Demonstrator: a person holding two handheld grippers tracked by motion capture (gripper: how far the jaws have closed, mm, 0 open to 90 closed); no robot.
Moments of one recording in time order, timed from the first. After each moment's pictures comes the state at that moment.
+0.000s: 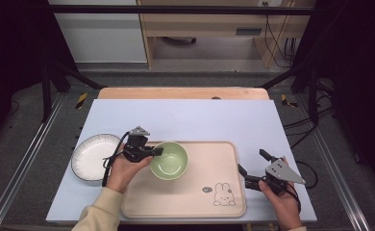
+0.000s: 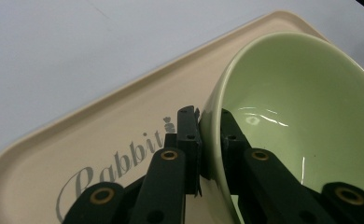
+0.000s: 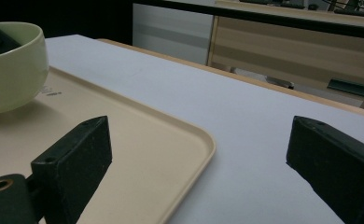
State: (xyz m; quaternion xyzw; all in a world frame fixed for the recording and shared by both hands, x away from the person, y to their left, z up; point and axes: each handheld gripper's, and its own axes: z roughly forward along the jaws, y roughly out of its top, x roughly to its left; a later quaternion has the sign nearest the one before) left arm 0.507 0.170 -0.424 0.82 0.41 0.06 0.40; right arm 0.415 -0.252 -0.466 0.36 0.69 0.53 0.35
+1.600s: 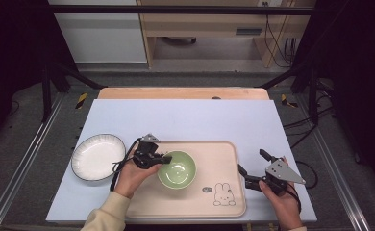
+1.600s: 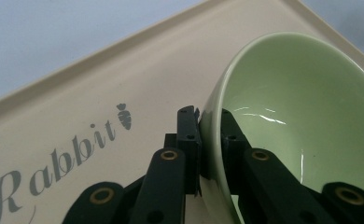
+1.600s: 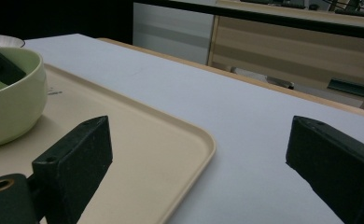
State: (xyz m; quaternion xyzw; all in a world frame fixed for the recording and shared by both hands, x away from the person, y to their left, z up) left arm 0.499 0.146 -0.441 0.84 0.38 0.03 0.39; right arm 0.415 -0.252 -0.465 0.36 0.69 0.53 0.35
